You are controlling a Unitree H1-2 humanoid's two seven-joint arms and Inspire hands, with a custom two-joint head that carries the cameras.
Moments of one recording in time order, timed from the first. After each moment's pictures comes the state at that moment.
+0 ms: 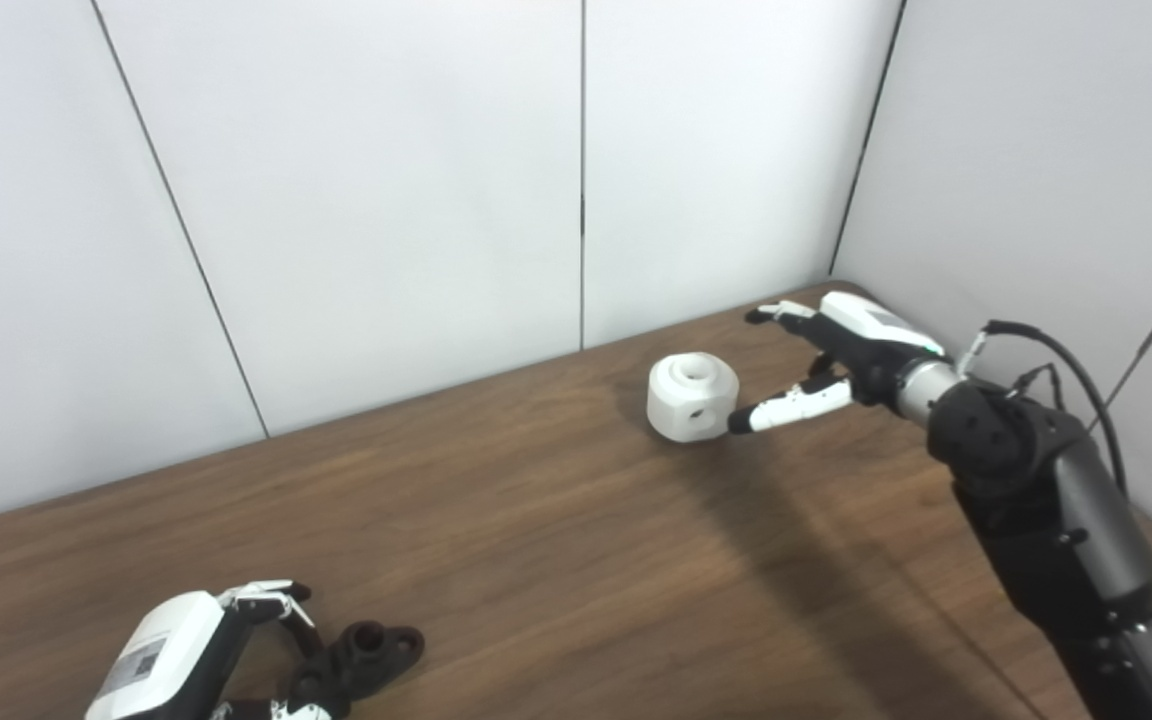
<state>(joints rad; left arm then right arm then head) -0.22 0.35 -0.29 -0.19 0.68 0.07 -0.33 -0.28 -0.60 -0.17 -0.31 -0.74 0.47 0.68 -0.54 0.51</state>
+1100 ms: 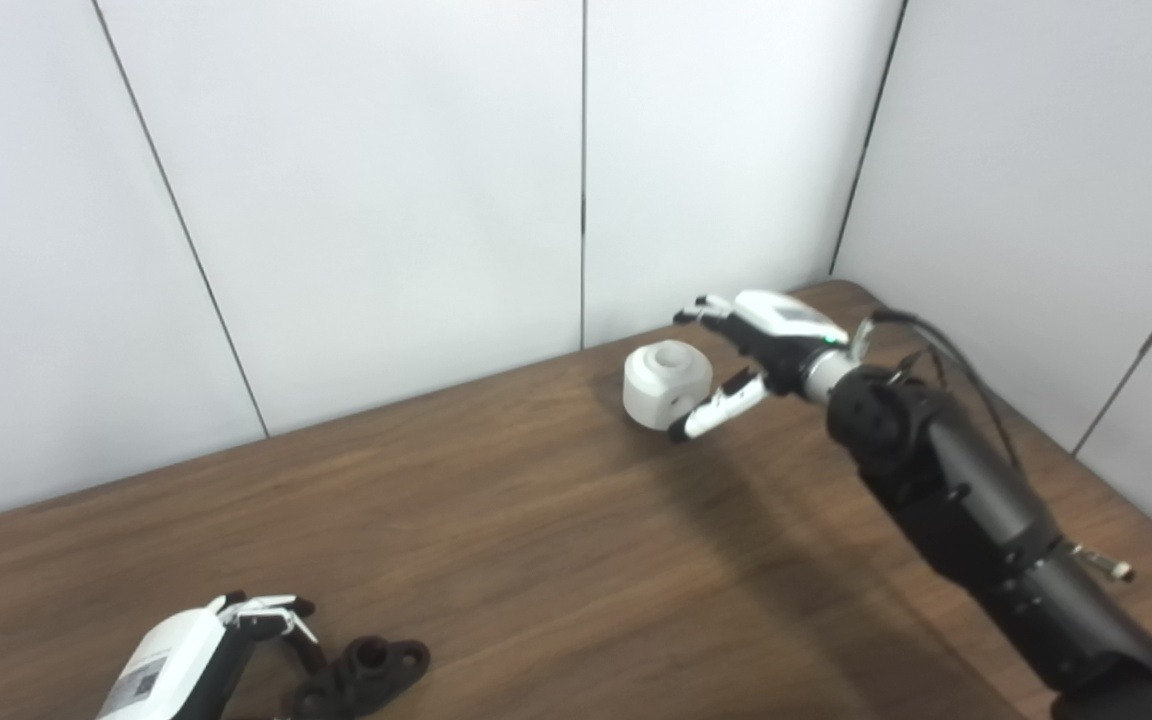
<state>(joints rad) -0.18 0.34 -0.28 -0.22 0.68 0.07 -0.33 -0.43 -0.65 0.01 -0.17 -0.74 0.47 0.55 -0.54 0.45</state>
